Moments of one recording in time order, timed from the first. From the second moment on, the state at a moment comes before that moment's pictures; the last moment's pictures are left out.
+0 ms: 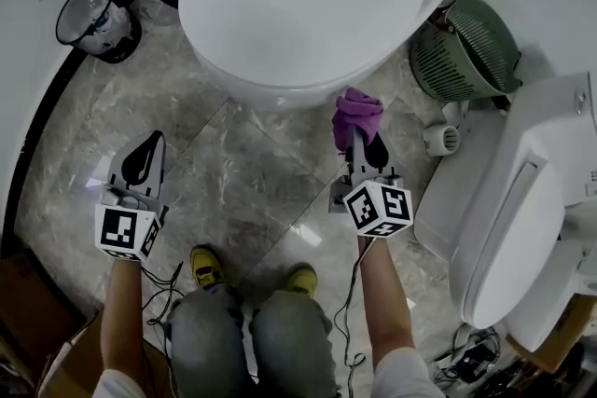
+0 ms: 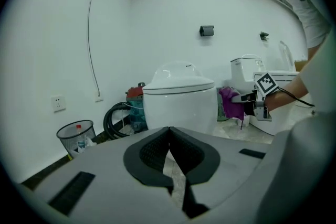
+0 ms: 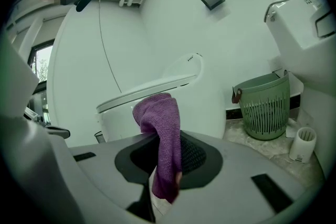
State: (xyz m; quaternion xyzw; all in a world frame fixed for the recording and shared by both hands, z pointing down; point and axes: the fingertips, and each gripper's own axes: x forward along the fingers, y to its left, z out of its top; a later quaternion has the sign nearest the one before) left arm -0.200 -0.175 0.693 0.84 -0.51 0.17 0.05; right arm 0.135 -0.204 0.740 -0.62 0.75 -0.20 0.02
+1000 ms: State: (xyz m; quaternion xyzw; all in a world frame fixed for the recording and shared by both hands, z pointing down) left arm -0.174 -0.158 0.448 0.80 -0.56 0.17 0.12; right arm 0.139 -0.171 0.471 -0.59 0.77 -0.24 -0.01
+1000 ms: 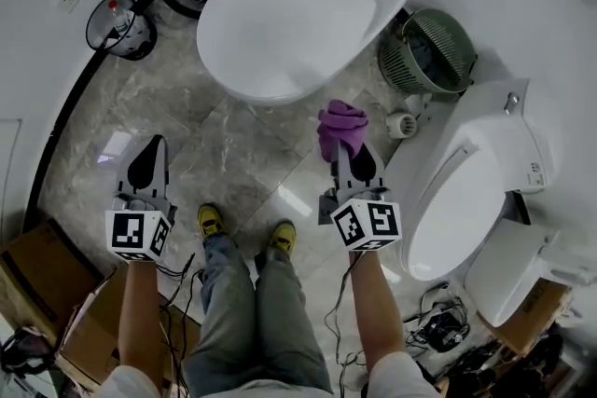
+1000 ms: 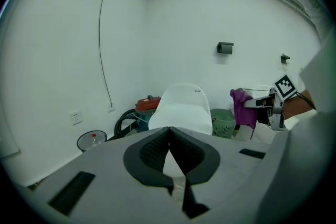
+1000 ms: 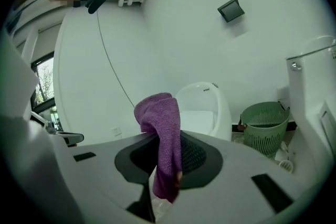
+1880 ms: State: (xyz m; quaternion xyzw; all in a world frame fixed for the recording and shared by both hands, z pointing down) left arm -0.167 -0.137 0.254 0.80 -0.56 0.16 0.13; right arm 0.133 -0.141 0.250 -0.59 0.77 -0.25 0.02
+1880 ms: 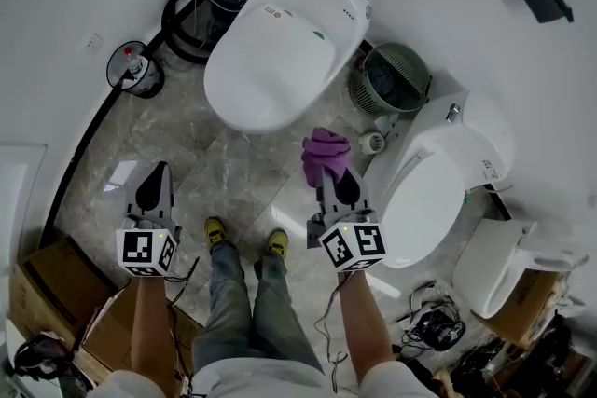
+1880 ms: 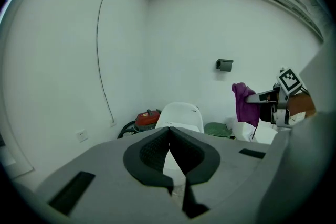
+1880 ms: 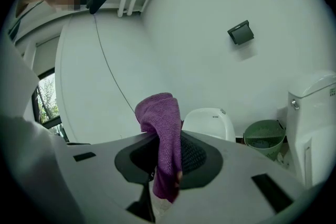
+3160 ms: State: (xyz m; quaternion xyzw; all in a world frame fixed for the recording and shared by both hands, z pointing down) left arm -0.138 -0.106 0.018 0.84 -0.53 0.10 0.04; right arm 0.177 -0.086 0.015 -0.62 0.77 -0.15 0.07
